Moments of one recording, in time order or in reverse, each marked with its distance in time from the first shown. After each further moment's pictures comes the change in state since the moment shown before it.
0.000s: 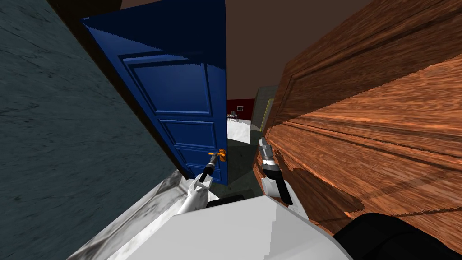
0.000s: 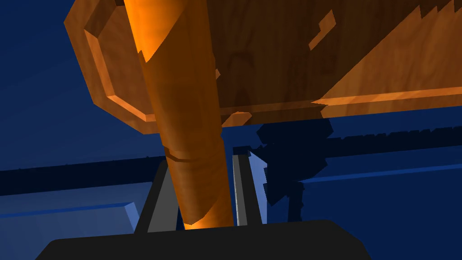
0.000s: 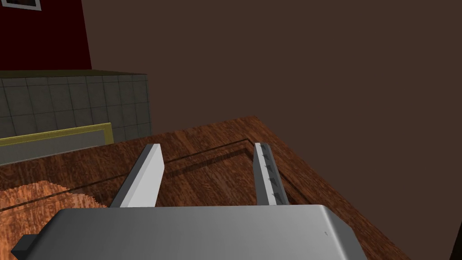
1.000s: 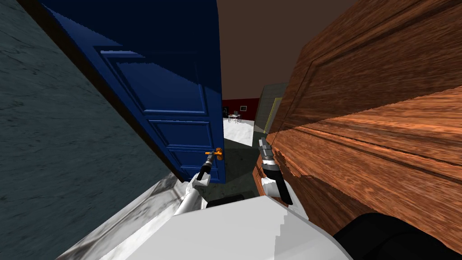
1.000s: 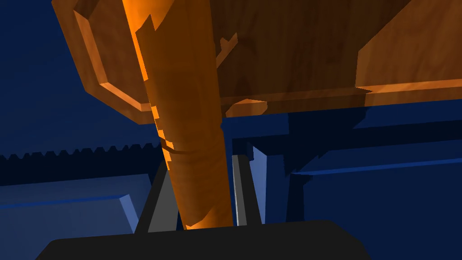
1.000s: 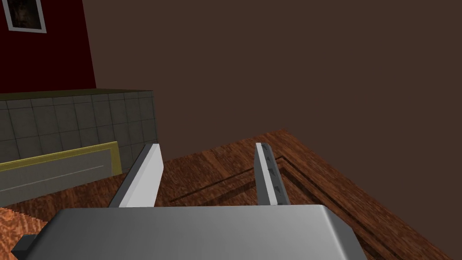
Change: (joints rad) arm -0.023 -0.021 0.120 0.028 0.012 0.009 -0.032
